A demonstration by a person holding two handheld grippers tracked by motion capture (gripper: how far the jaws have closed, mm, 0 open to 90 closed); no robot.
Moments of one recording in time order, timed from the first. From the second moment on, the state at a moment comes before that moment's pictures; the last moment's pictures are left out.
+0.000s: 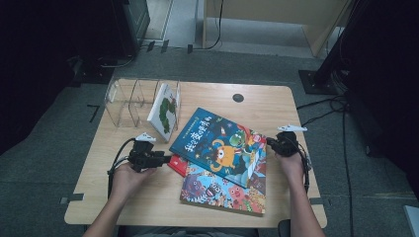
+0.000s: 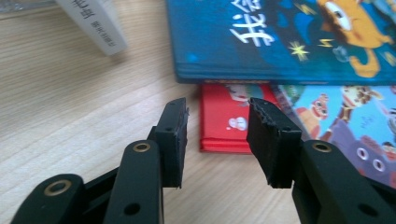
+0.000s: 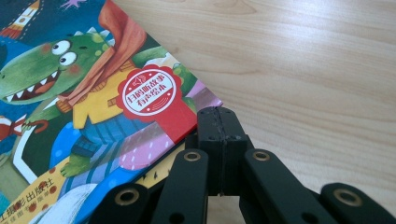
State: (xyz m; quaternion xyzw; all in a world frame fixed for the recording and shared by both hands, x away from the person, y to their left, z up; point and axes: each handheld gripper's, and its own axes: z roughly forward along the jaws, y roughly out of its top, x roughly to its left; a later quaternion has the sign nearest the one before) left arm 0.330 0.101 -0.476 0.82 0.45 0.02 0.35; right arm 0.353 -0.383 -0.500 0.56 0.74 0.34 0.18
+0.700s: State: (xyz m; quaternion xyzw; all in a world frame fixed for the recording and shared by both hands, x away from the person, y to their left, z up) left arm 0.354 0.092 -0.491 0.82 0.47 0.05 0.33; right arm 0.332 -0.365 -0.494 0.54 0.75 0.34 0.19
